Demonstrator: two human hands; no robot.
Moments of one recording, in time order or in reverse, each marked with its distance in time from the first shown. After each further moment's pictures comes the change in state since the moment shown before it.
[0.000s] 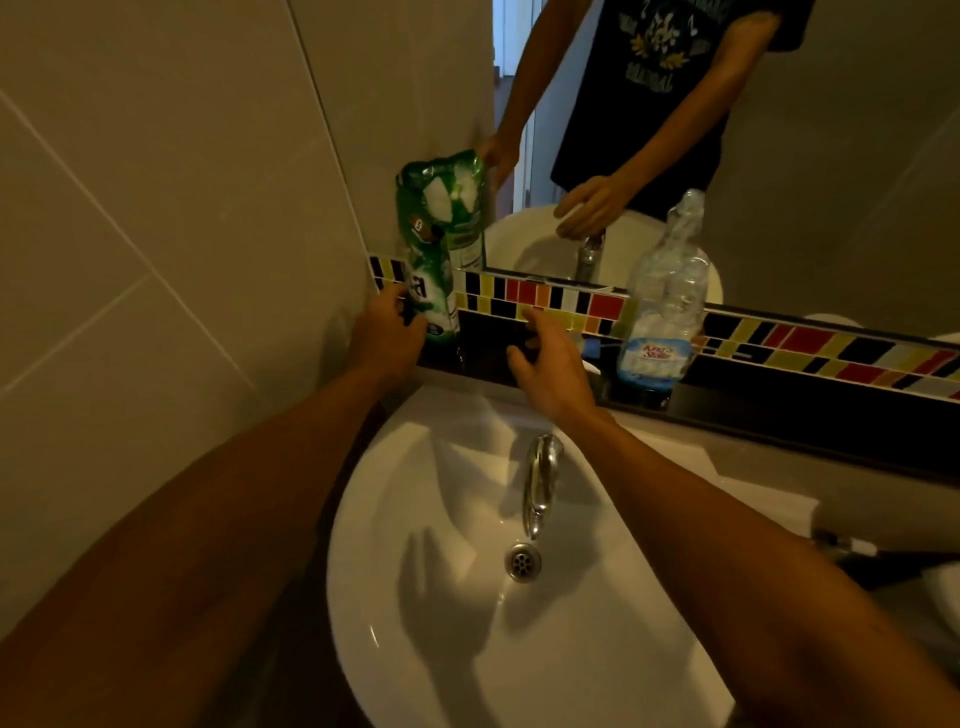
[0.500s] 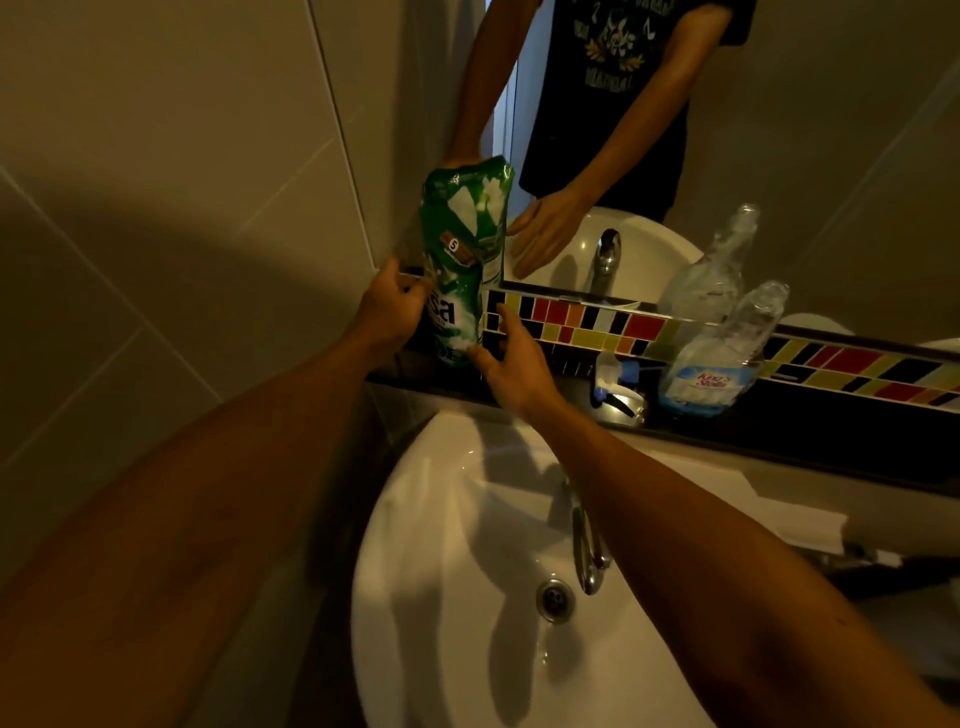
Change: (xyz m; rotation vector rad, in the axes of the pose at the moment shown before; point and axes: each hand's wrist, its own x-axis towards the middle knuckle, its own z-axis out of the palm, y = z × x) left_hand 0.107 -0.025 -0.018 -0.302 -0.224 -0.051; right_hand 0.075 -0.029 0.097 0.088 -0.080 0.177
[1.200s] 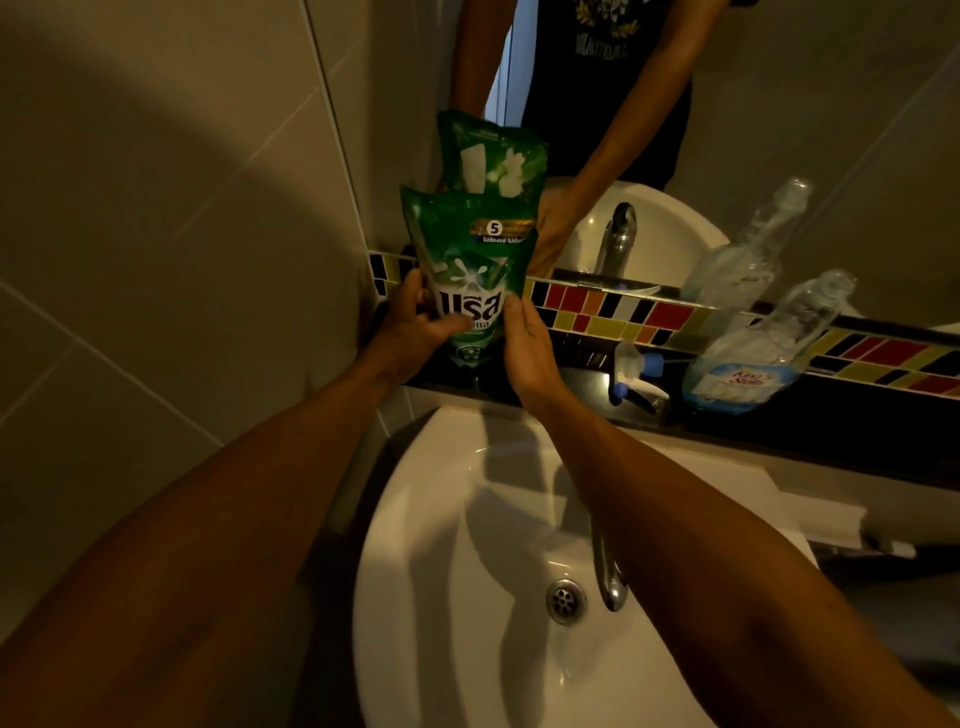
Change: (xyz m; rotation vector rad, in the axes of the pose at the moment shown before) left_hand 0.008 -0.045 0.024 -0.226 -0.226 -0.055; right_hand 0.037 0.016 0.025 0.469 0.090 0.120
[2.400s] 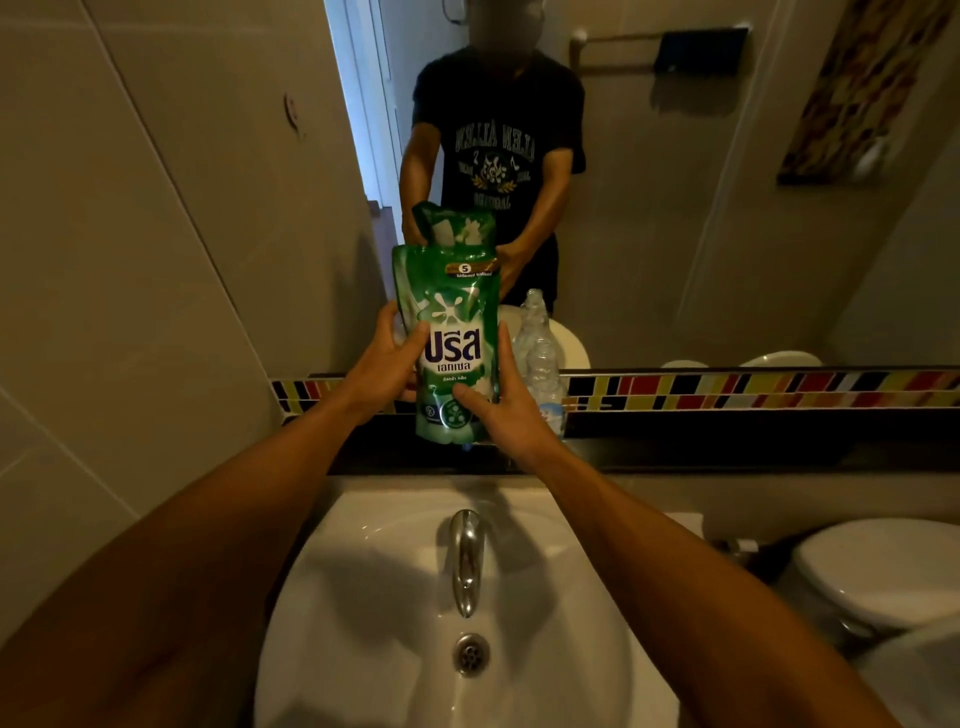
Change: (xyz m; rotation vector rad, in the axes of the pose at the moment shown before) left_hand -0.109 0.167 0.152 0.076 -0.155 0.230; right_hand -0.140 -0.101 -0.193 0.019 -0.101 -0.305
